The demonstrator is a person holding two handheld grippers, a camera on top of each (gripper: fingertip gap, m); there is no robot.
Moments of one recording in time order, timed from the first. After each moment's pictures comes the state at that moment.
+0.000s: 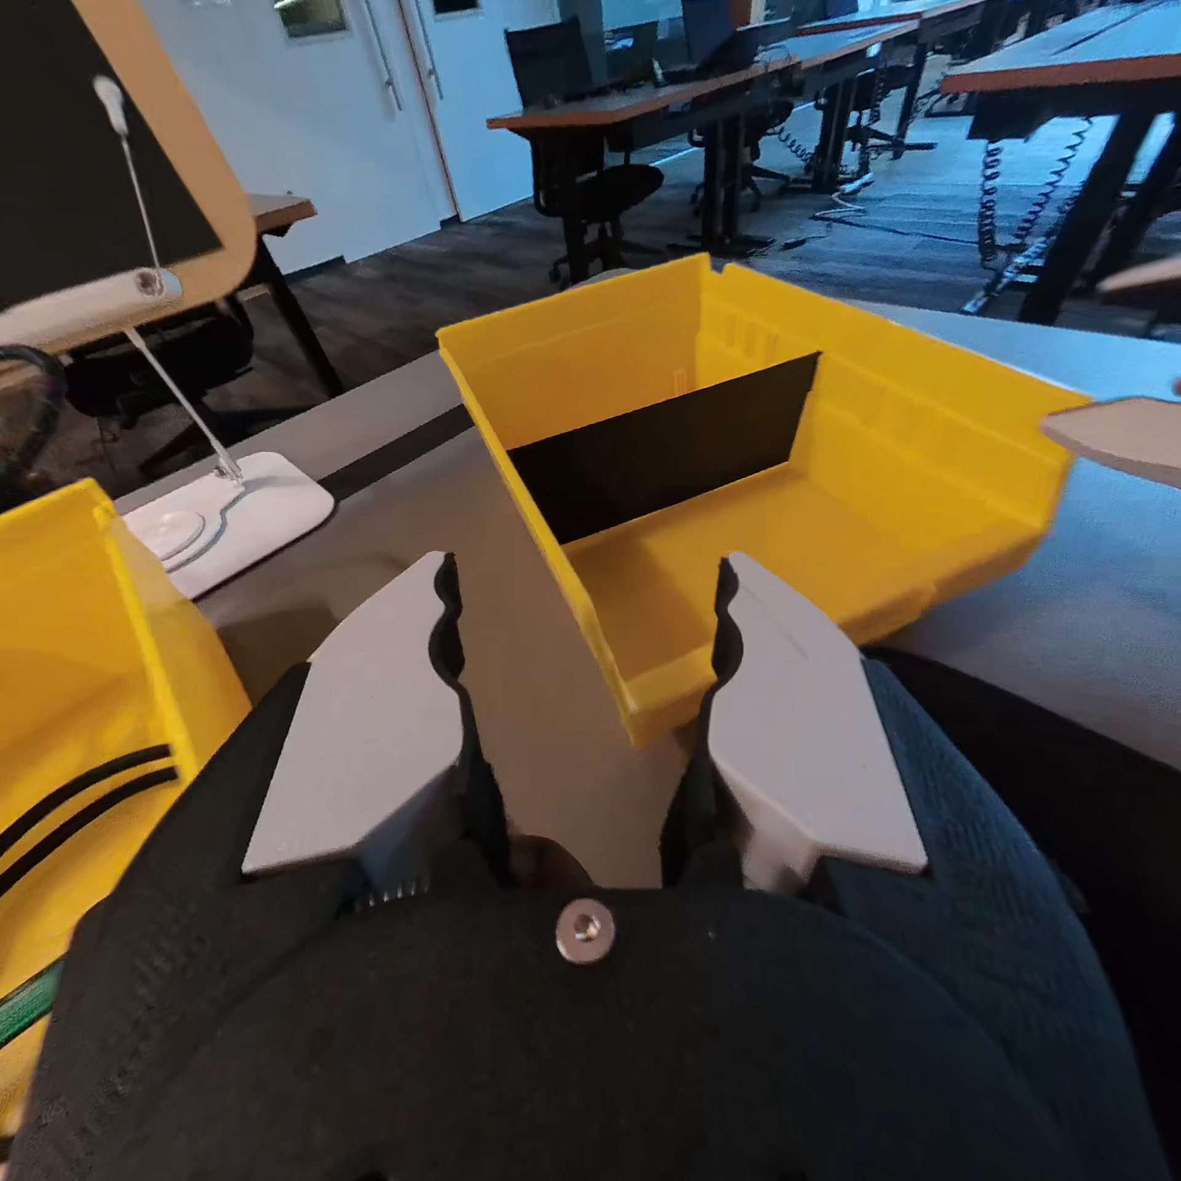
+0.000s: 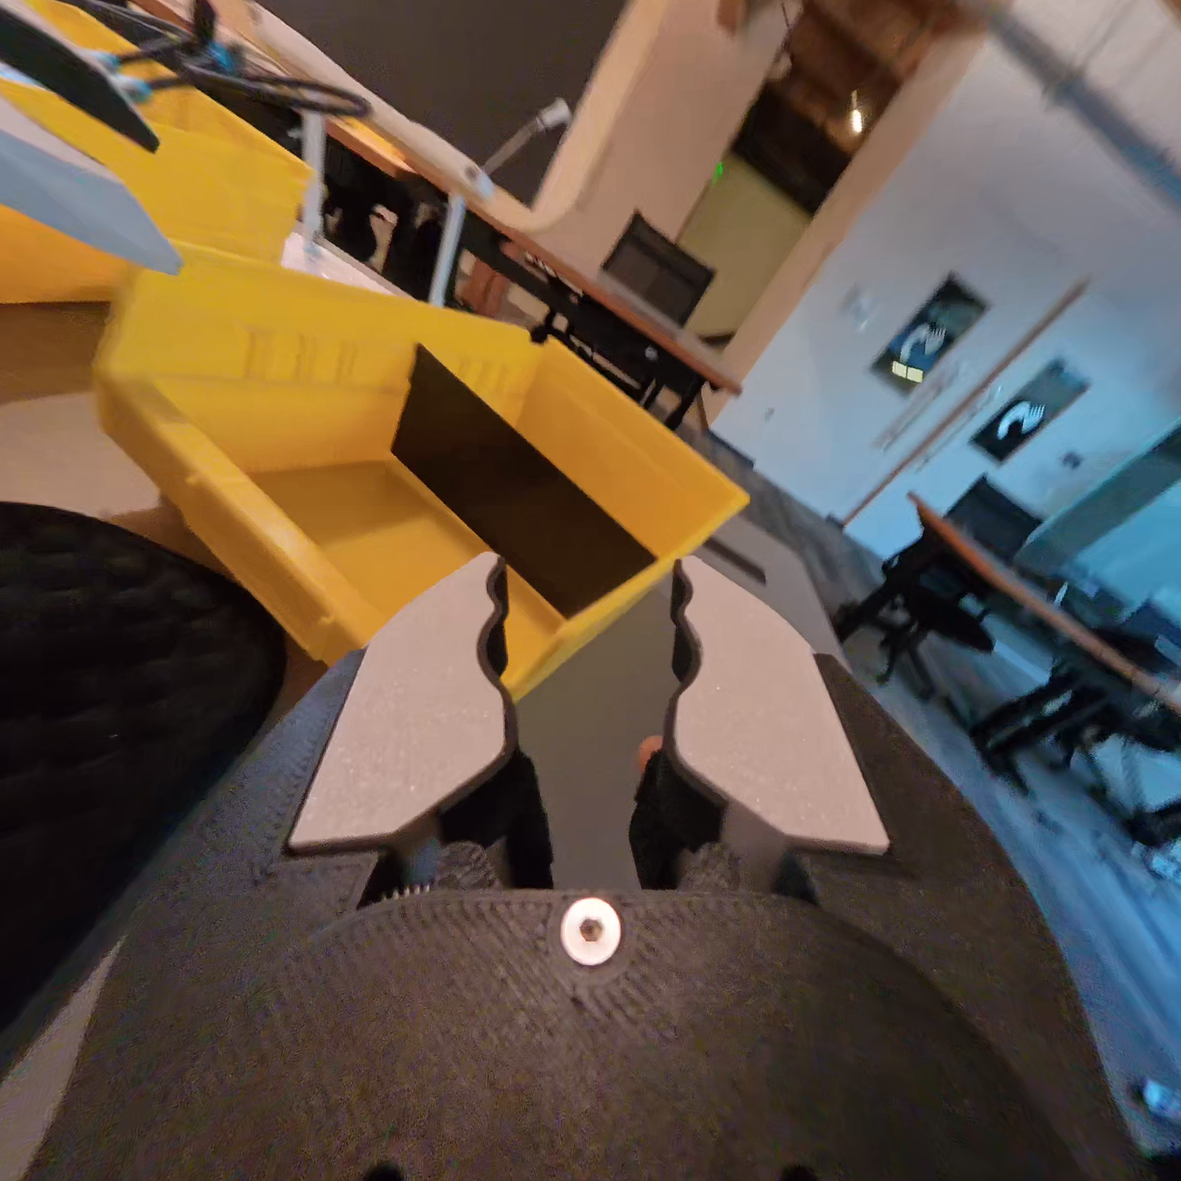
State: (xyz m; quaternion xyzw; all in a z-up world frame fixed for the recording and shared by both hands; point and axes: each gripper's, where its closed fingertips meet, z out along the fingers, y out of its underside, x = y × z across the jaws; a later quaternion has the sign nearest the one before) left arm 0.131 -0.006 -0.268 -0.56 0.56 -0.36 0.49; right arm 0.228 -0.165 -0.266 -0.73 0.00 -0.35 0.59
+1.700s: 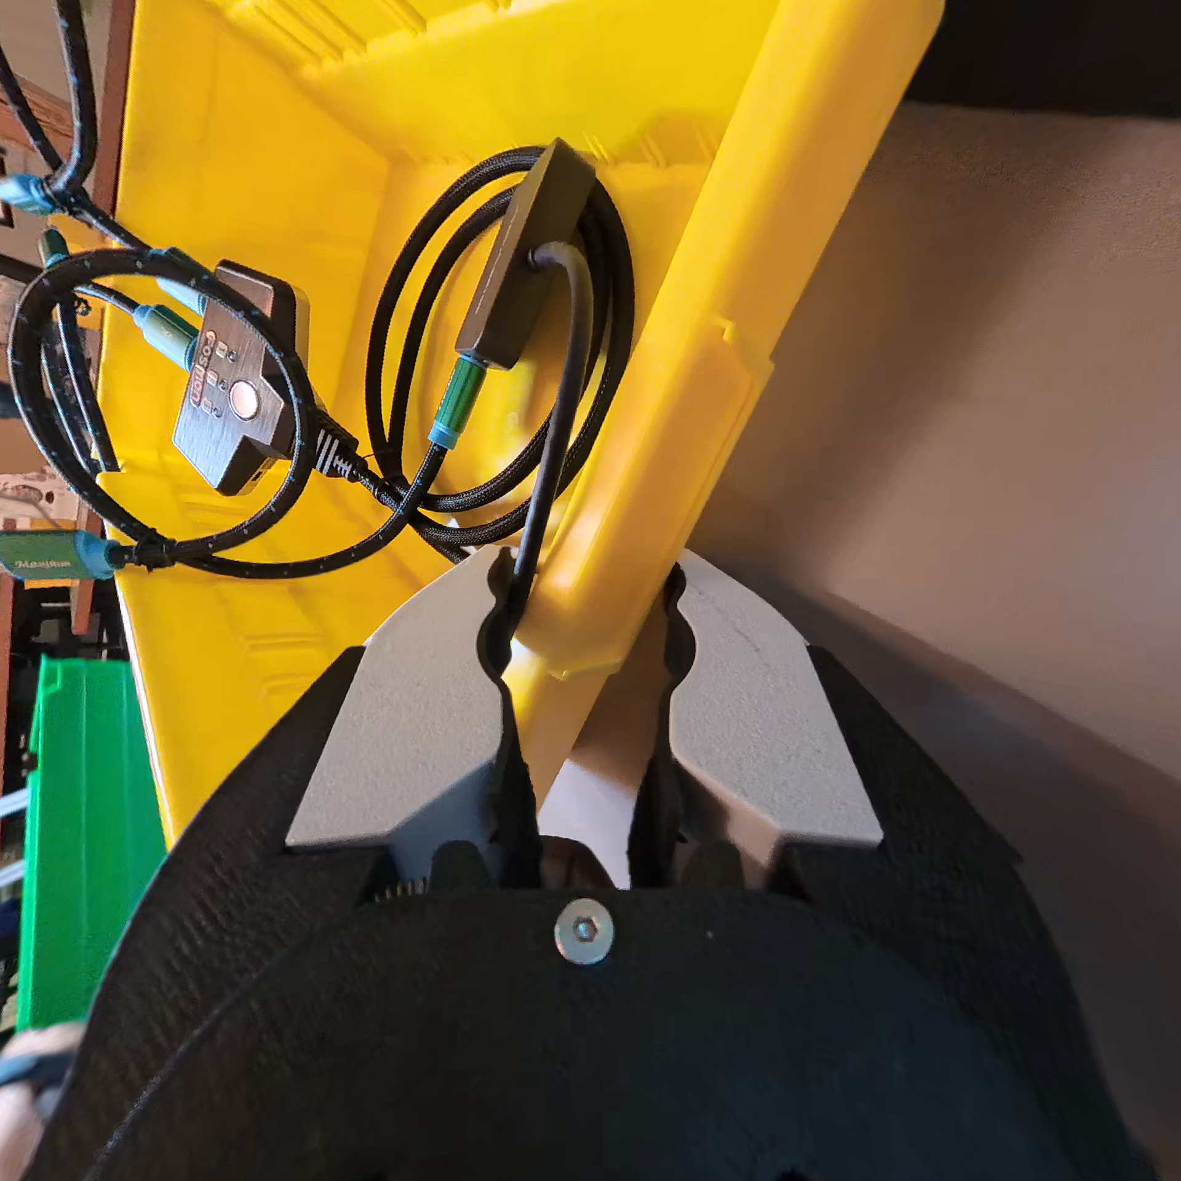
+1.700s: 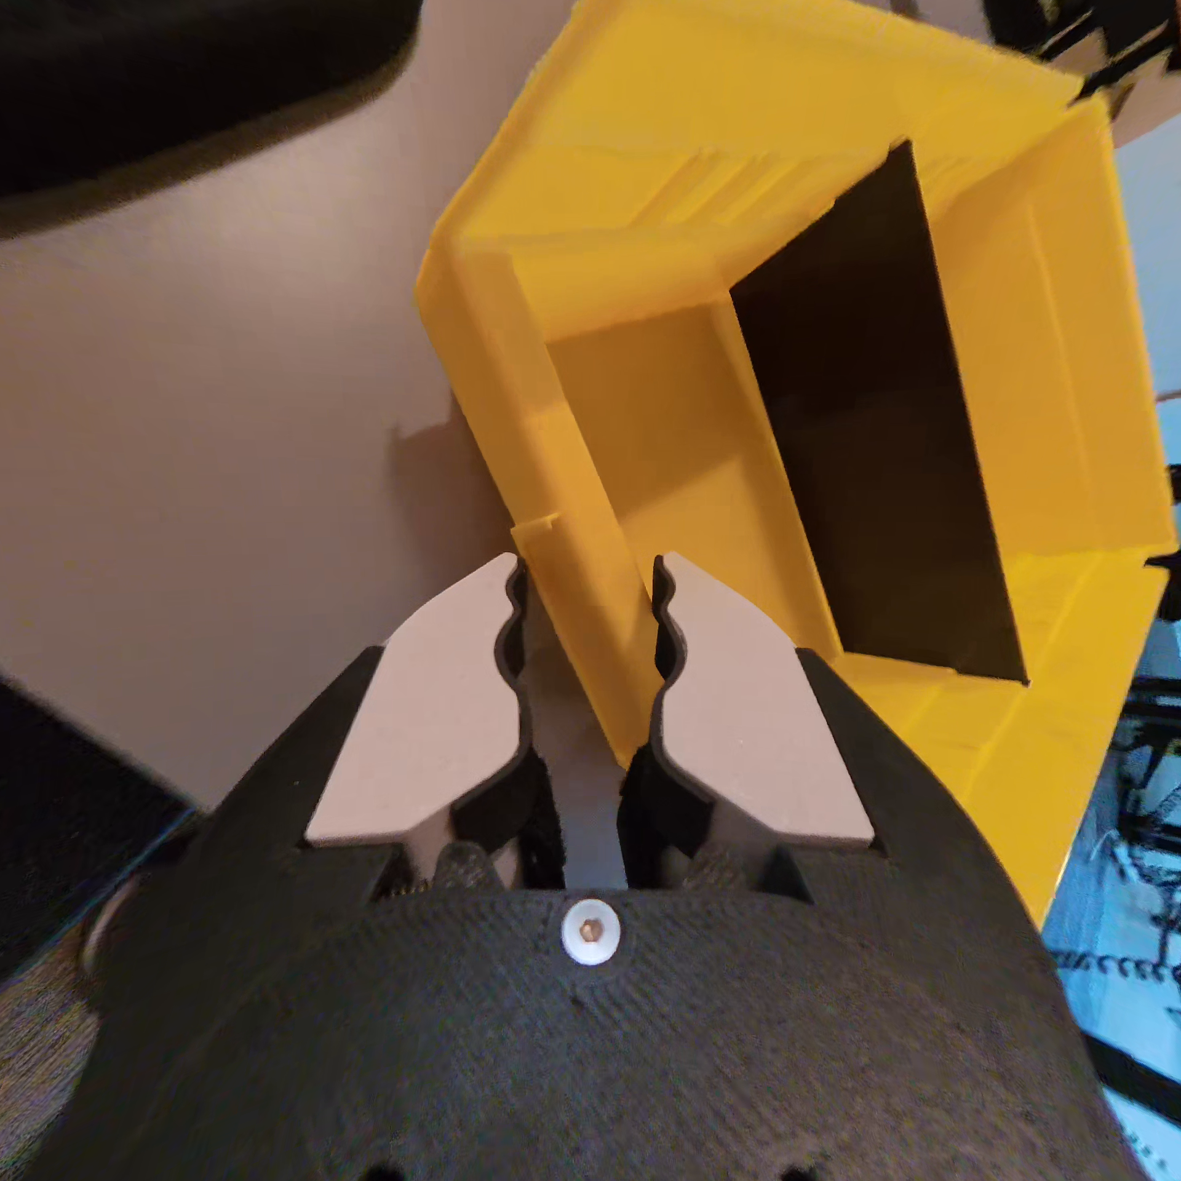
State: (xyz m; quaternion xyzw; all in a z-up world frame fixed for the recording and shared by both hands) left arm -0.287 0.200 -0.363 -0.56 0.70 0.03 0.44; right arm 0.239 -0.275 -0.359 -0.91 -0.14 -0.25 0.32
